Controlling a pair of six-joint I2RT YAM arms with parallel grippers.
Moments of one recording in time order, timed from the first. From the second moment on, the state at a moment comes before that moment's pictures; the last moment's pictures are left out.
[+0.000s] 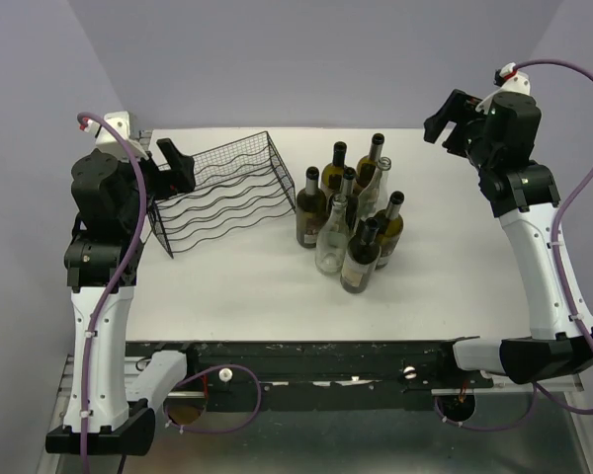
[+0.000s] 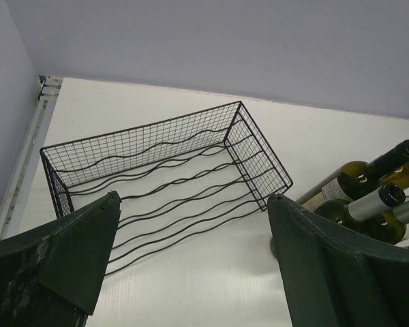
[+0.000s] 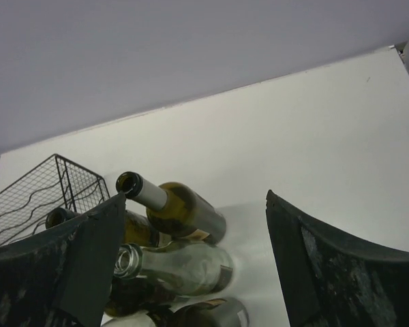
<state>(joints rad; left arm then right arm) -0.02 0.94 1.39 -0.59 0.08 -0.23 0.16 1.31 1.62 -0.56 0.16 0.34</state>
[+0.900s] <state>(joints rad) -0.18 0.90 1.17 -0.33 0.79 -0.28 0.16 1.15 1.57 -0.77 -0.41 0.34</state>
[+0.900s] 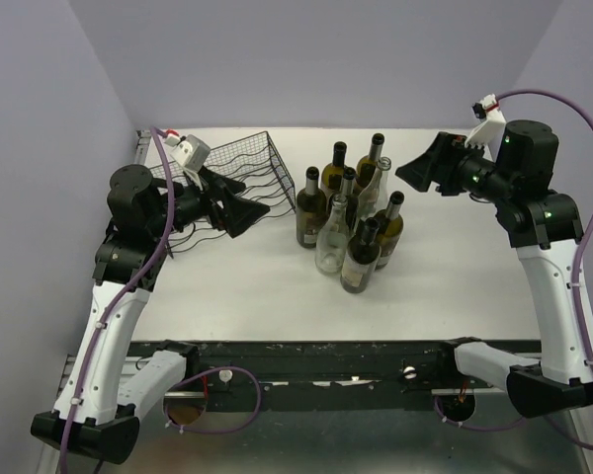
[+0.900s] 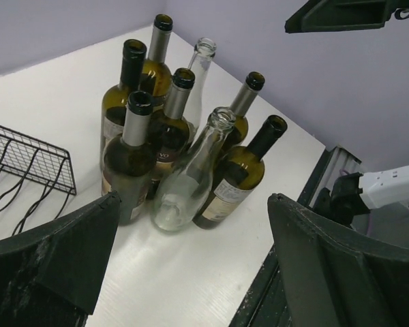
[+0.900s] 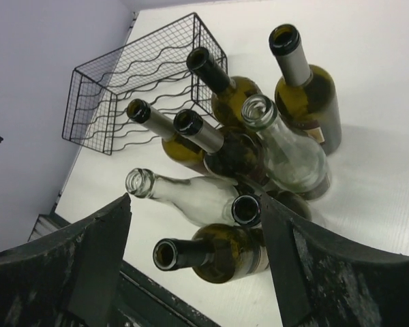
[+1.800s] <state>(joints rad) -0.25 0.93 1.12 -0.23 0.66 -0.29 0.65 1.23 1.57 -1.03 -0.10 0.33</state>
